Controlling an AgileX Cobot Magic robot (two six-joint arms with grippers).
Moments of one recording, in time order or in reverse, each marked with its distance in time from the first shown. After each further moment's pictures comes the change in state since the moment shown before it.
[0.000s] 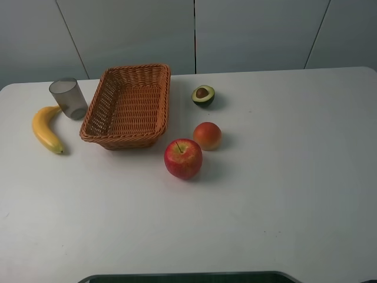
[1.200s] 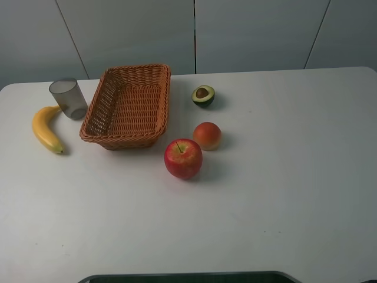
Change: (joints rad) left arm 0.000 0.000 0.000 0.000 0.000 0.002; right arm 0.000 0.000 0.000 -0.063 0.000 0.045
